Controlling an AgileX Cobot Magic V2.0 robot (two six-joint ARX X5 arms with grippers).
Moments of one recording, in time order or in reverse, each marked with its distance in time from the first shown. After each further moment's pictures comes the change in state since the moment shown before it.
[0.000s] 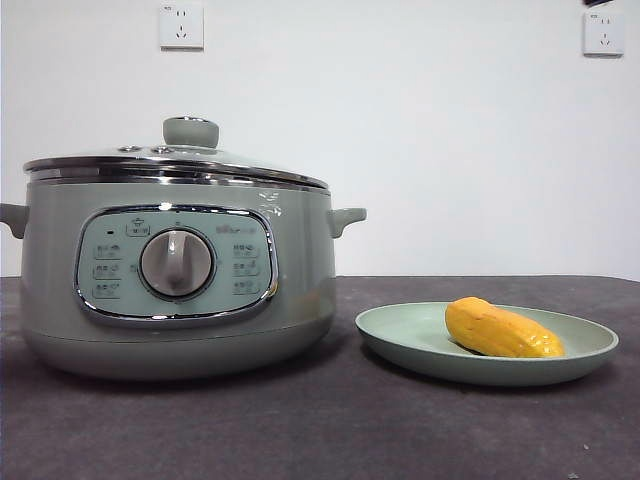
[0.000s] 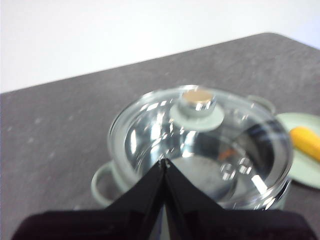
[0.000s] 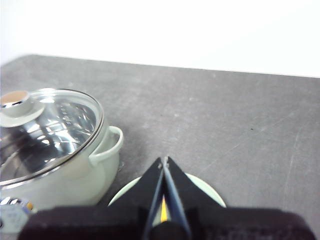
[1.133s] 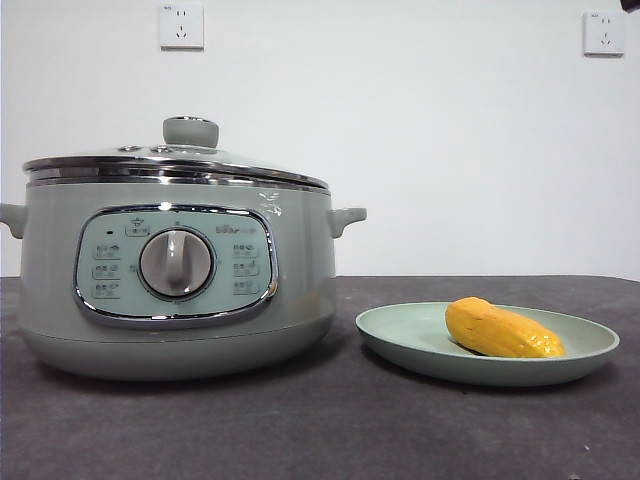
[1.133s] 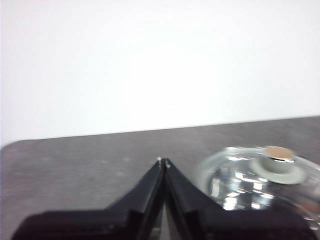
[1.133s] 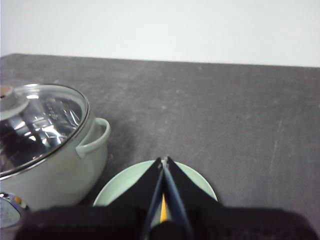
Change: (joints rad) left arm 0.266 -0.365 -0.056 -0.001 -0.032 0.025; right arm 0.000 -0.050 -0.014 -0.072 0.053 0.022
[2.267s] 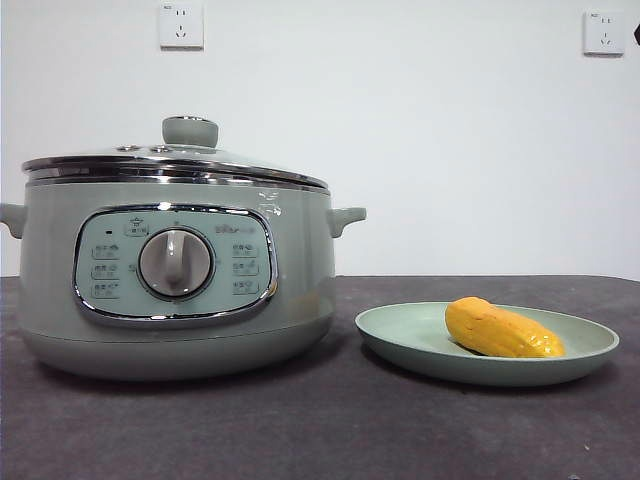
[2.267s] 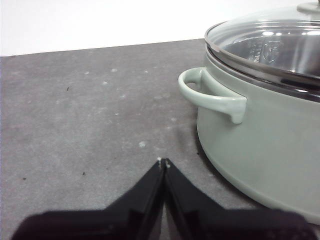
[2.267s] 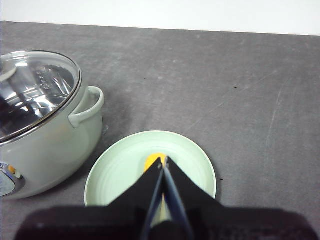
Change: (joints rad) left arm 0.139 -0.083 -0.551 0.256 0.152 0.015; right arm 0.000 0.000 0.000 -0.101 0.000 0.000
